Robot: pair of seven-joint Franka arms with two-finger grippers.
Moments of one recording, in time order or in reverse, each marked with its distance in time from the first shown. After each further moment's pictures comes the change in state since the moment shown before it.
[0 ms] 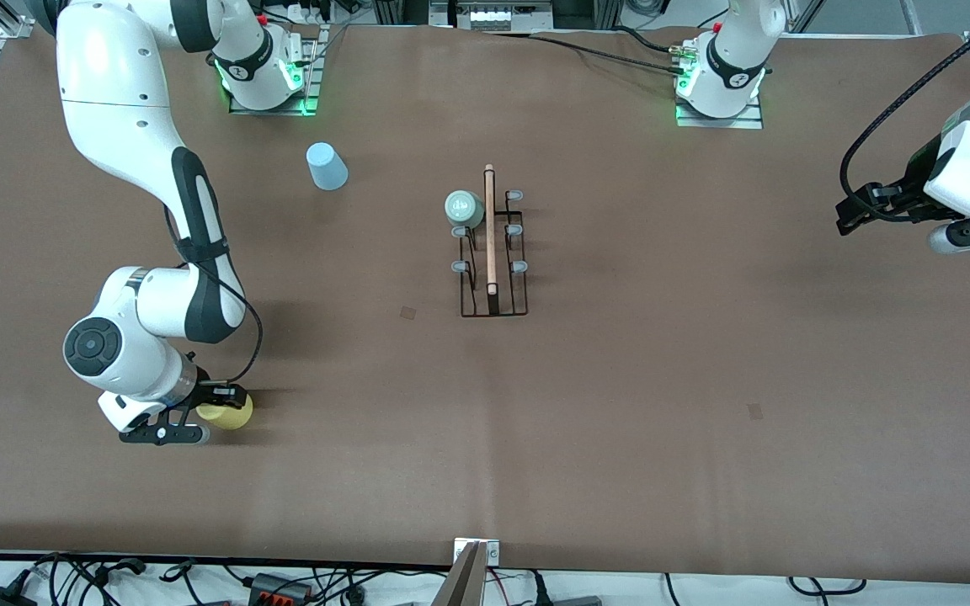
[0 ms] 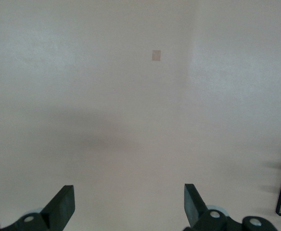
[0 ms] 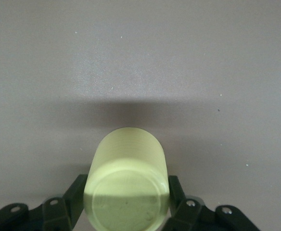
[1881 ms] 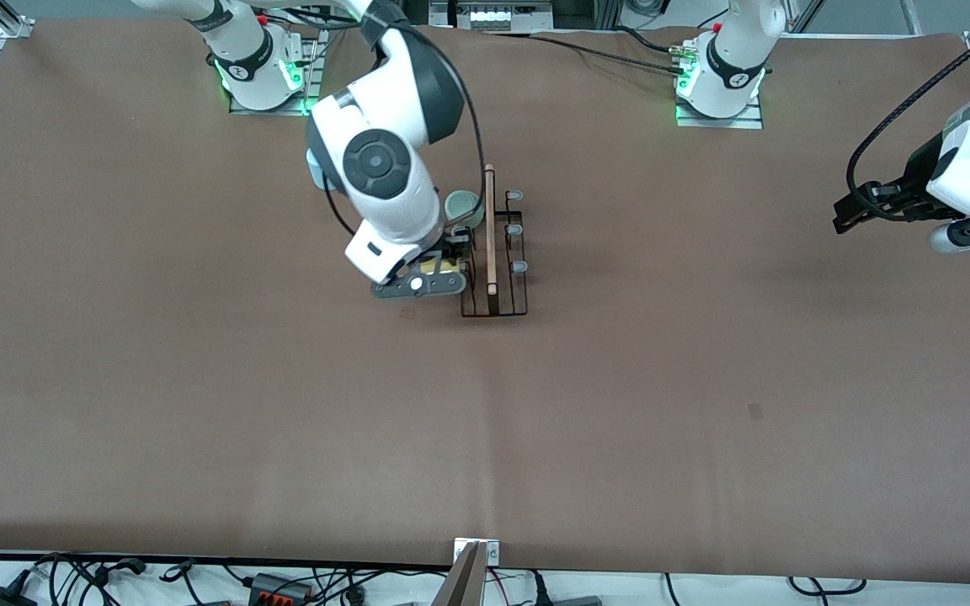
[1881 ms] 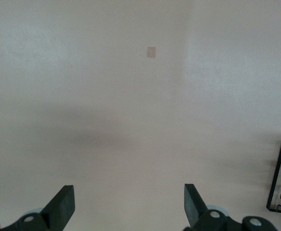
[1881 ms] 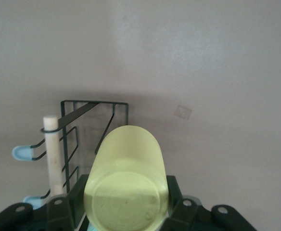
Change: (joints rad) left arm 0.005 0.000 0.002 0.000 -0.032 -0.007 0.000; right arm 0.578 -0.274 0.025 0.039 0.016 -0.437 0.525
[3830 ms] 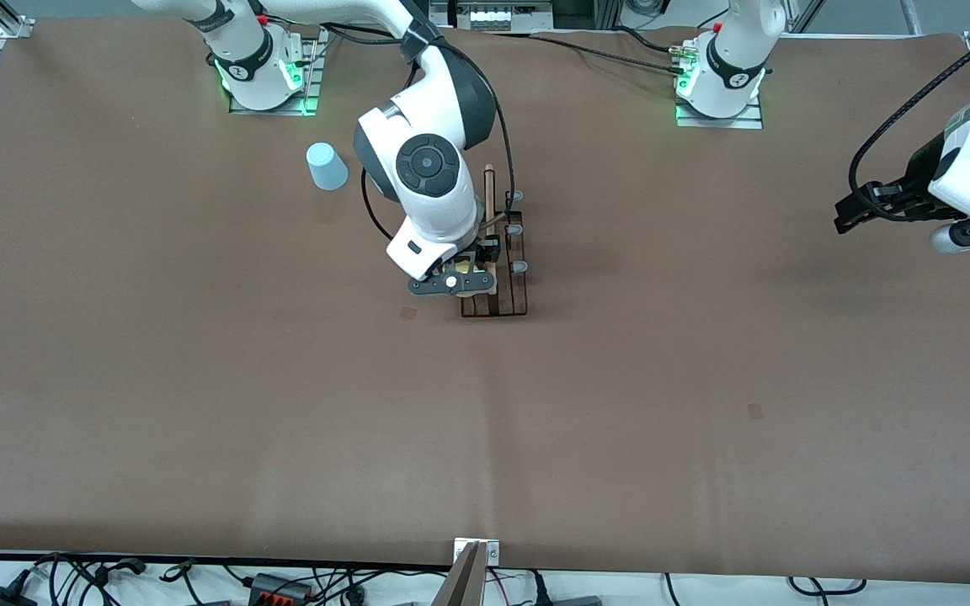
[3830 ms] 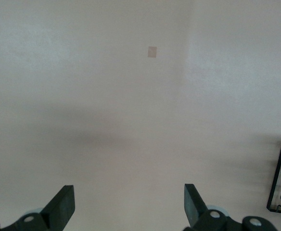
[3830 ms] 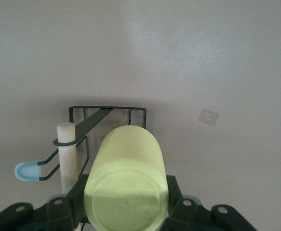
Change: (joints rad) left arm 0.002 0.000 0.004 0.000 0.000 -0.001 0.000; right arm 0.050 0.072 0.000 -0.012 0.000 0.116 0.062
